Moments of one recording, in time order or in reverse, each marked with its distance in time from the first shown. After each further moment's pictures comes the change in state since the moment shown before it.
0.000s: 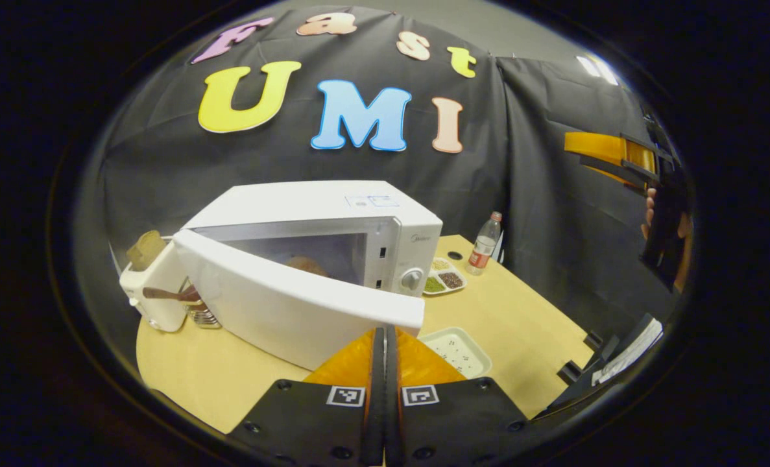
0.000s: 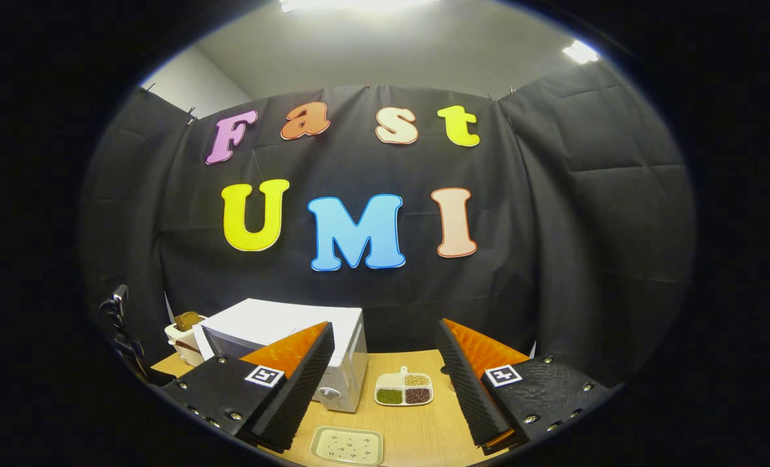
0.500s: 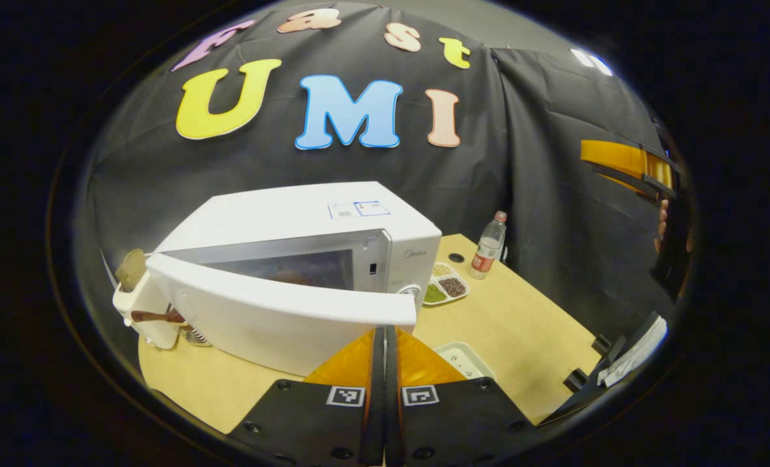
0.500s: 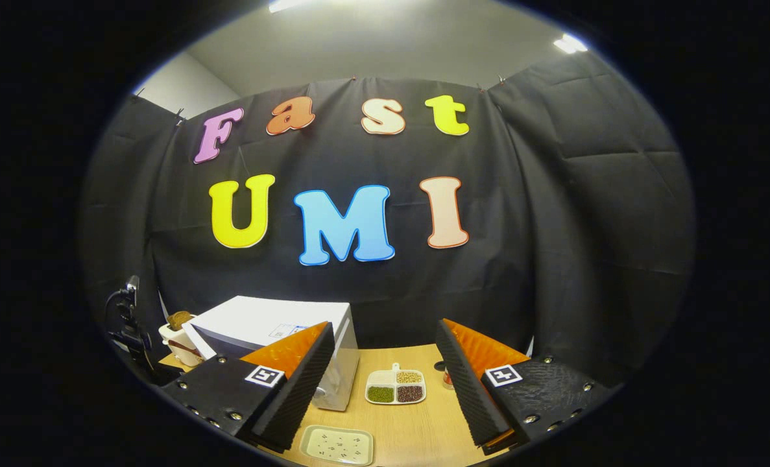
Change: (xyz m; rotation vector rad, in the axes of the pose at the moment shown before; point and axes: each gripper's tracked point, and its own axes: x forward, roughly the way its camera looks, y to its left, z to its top) left arm 0.051 -0.009 0.022 0.032 0.027 0.010; right arm 0.020 -0.034 -0.016 0.031 0.035 -0.026
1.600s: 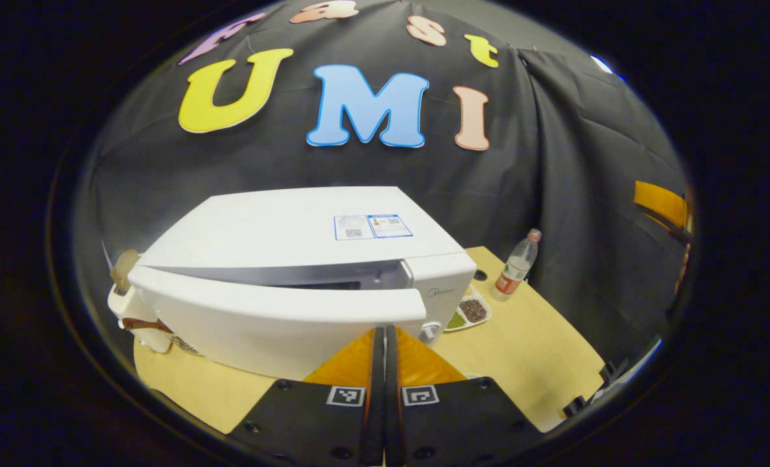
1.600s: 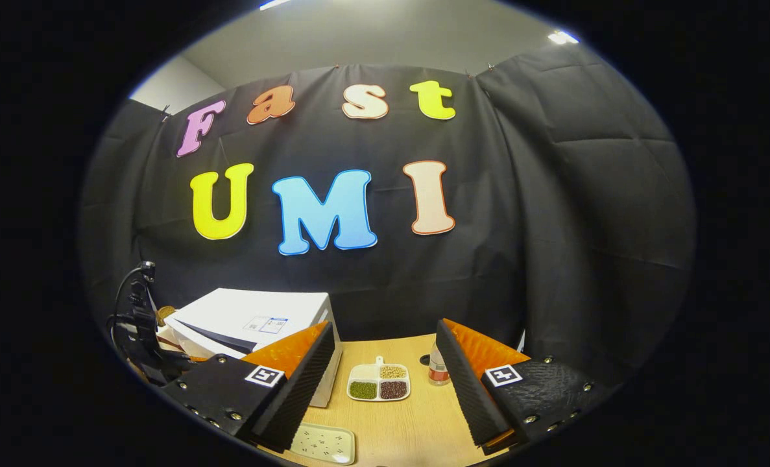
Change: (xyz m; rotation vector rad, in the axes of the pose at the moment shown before) left arm 0.071 0.013 0.037 -0.058 0.001 0.072; right arm 0.025 -0.033 -0.020 0.017 0.044 -0.032
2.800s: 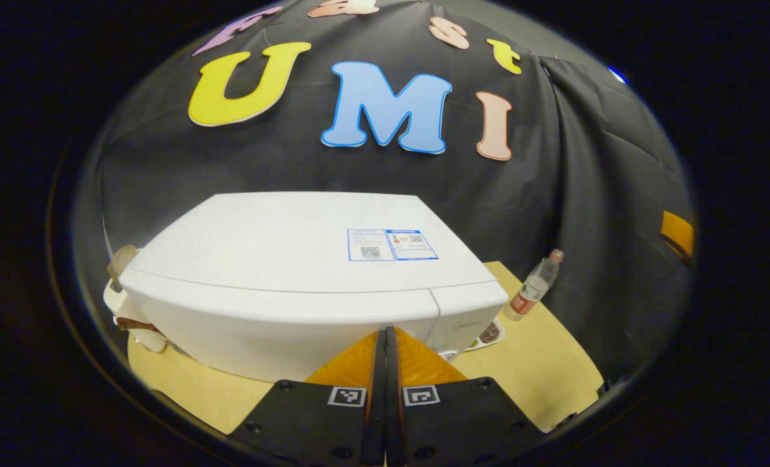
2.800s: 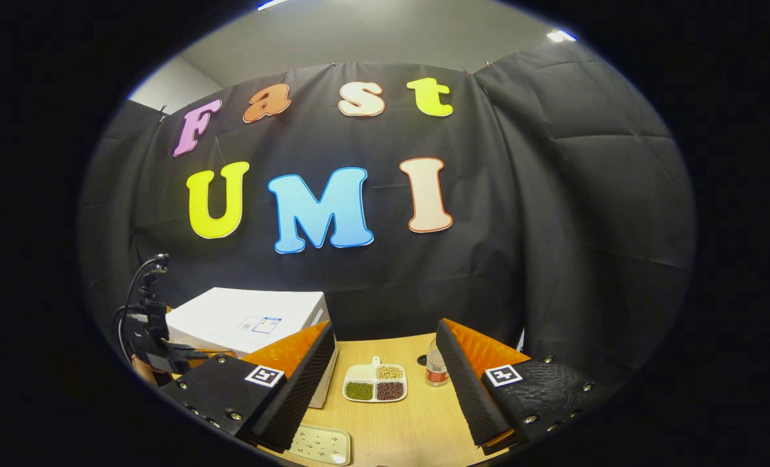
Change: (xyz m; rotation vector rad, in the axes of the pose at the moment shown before) left arm 0.037 0.009 0.015 -0.082 -0.008 0.024; right arm 0.010 -0.005 -0.004 -0.008 0.005 -0.005
